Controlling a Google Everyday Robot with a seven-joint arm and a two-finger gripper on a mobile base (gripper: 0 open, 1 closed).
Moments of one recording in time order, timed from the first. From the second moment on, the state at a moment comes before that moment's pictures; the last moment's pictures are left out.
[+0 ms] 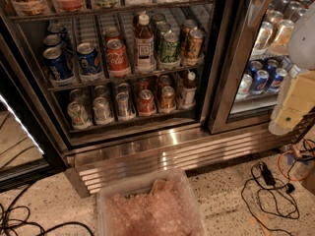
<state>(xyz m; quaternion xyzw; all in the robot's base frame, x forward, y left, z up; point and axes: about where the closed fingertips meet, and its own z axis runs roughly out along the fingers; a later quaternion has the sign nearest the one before) 0.438 -0.217 0.976 -0.60 0.78 -0.03 0.16</state>
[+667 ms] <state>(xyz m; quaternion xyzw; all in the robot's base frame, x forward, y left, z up) 0.440 -0.216 0.968 -0.59 0.79 -0.05 0.16</state>
